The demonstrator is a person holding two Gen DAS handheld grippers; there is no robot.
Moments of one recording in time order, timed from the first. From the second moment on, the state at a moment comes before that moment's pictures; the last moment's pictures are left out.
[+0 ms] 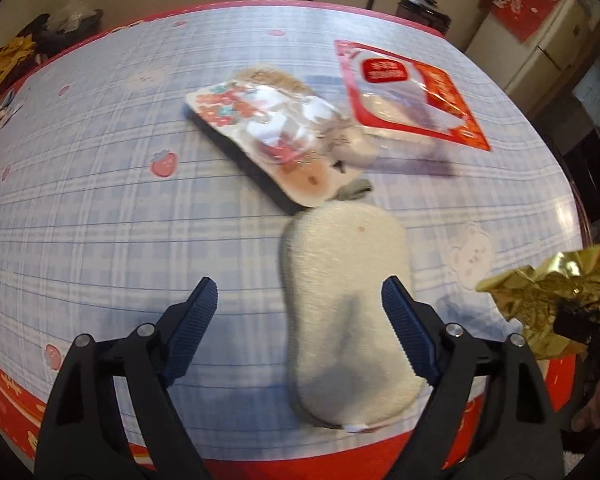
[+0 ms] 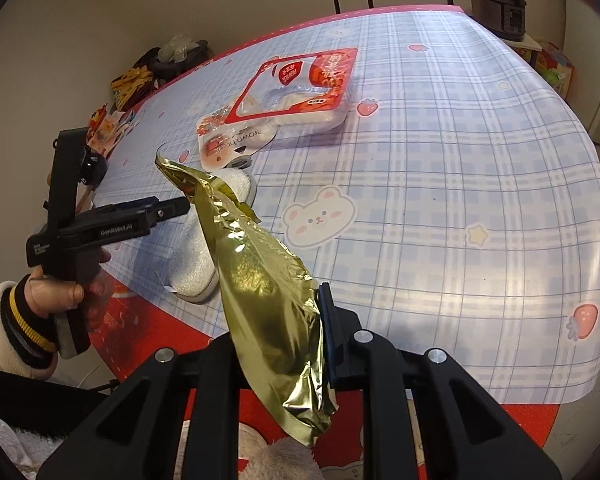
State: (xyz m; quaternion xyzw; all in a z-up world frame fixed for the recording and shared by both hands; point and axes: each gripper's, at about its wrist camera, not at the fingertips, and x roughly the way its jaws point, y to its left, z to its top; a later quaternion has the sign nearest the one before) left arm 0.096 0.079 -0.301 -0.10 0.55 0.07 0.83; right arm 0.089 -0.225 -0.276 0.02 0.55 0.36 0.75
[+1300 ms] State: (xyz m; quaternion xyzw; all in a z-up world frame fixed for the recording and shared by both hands) left arm 0.056 0.070 -0.266 -0.10 0.51 0.09 0.85; right arm 0.091 -0.232 -0.252 0.05 0.52 0.36 0.77
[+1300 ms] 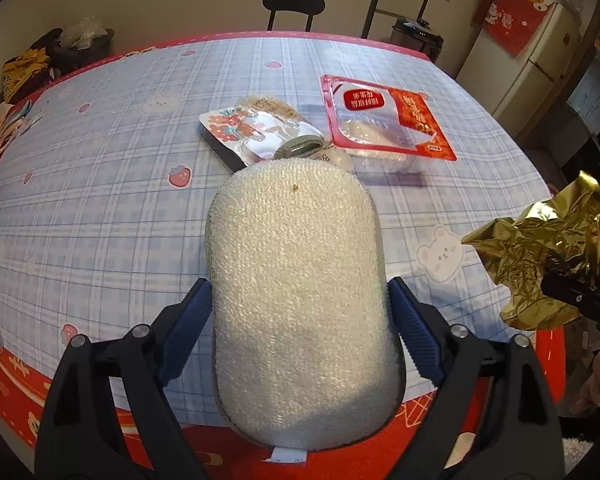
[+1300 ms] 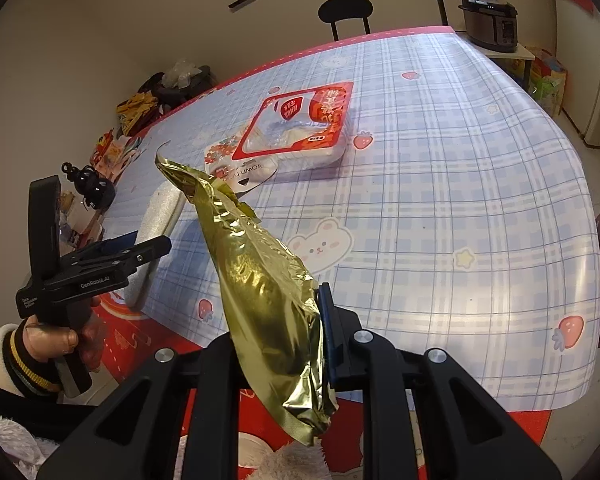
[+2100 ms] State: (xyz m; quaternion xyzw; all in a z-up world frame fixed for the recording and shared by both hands) left arm 0.078 0.013 -0.160 -0.11 0.40 0.01 0.91; right arm 0.141 -0.377 -0.217 0.12 0.46 0.24 0.85
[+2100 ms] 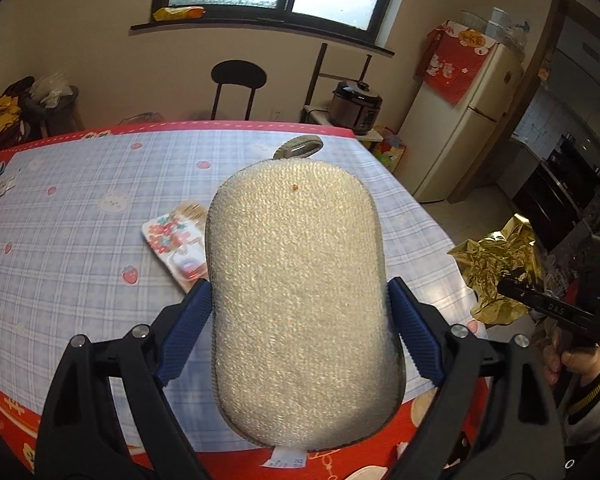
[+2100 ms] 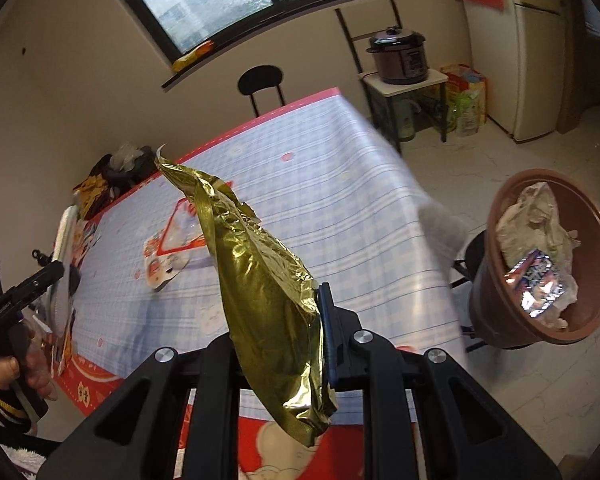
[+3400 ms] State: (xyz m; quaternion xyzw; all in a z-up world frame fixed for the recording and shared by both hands) left arm 0.210 -0.272 -0.155 -0.05 0.39 -0.23 0.89; right arm 0.129 -0.621 -0.144 0.12 0.35 -0.04 0.93
